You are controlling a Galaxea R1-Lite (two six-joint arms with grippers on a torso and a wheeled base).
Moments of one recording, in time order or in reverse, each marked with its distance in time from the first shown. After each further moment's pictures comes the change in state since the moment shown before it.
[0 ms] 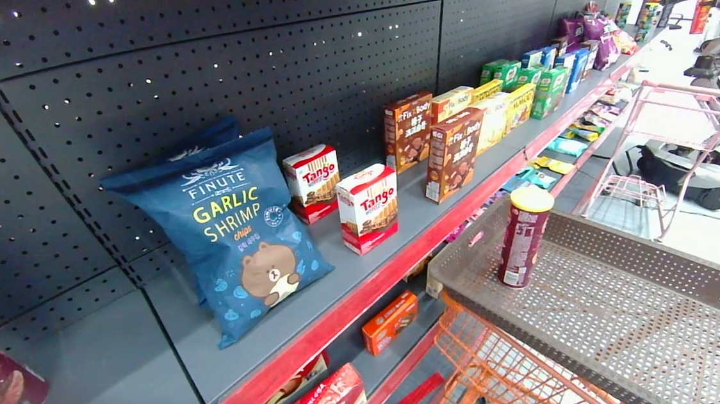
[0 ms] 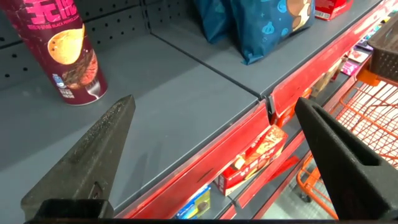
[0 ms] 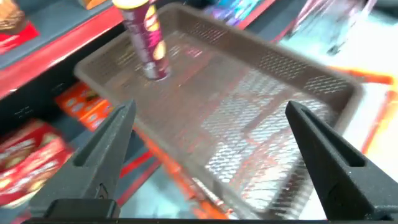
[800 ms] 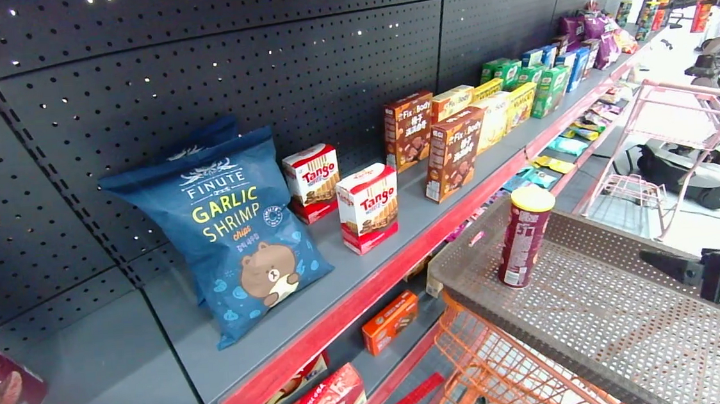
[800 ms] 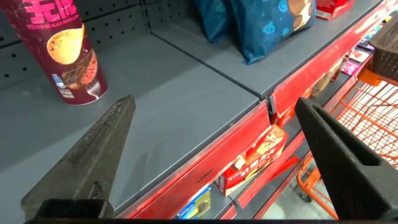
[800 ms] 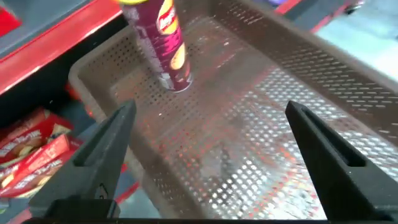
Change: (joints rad) left arm -0.001 0.000 0.000 0.000 -0.001 0.000; right arm 0.005 0.736 -0.008 -0.630 0.155 -0.028
